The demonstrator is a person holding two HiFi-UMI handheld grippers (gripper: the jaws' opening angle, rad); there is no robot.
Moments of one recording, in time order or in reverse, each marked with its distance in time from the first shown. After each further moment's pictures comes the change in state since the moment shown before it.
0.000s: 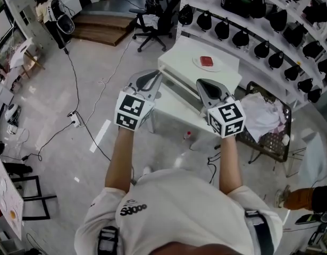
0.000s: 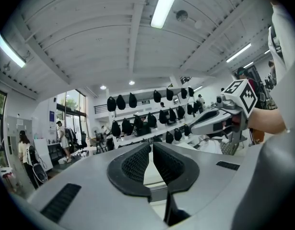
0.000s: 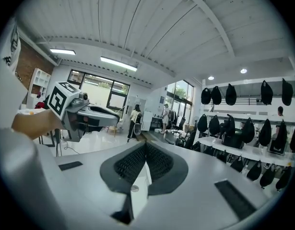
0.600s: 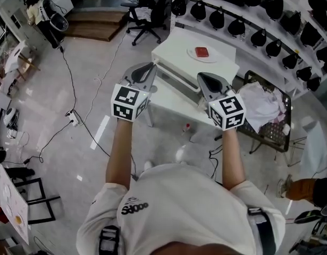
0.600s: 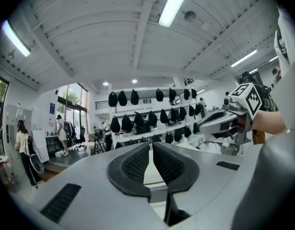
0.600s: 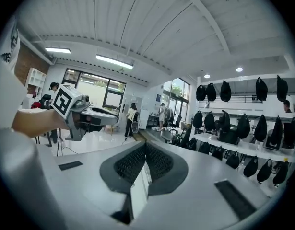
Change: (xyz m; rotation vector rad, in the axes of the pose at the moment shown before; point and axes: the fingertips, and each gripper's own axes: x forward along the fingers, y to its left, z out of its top) left arm 0.030 0.008 -0.027 -0.083 0.002 -0.004; right arm -0.002 -0.024 -0.031 0.026 0.023 -0.038
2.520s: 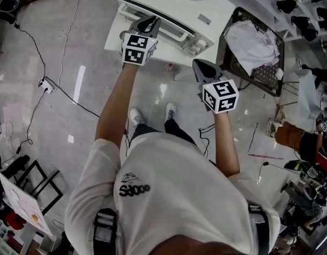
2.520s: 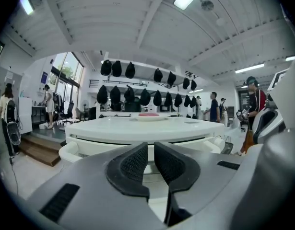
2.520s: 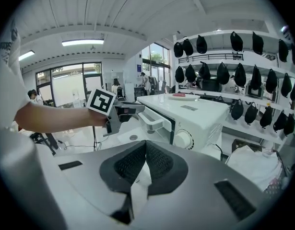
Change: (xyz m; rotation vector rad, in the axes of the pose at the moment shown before) left arm 0.159 -0.058 -0.180 -0.174 0.132 -0.144; right arm -0.040 0.021 -0.201 0.293 0.373 -0.105
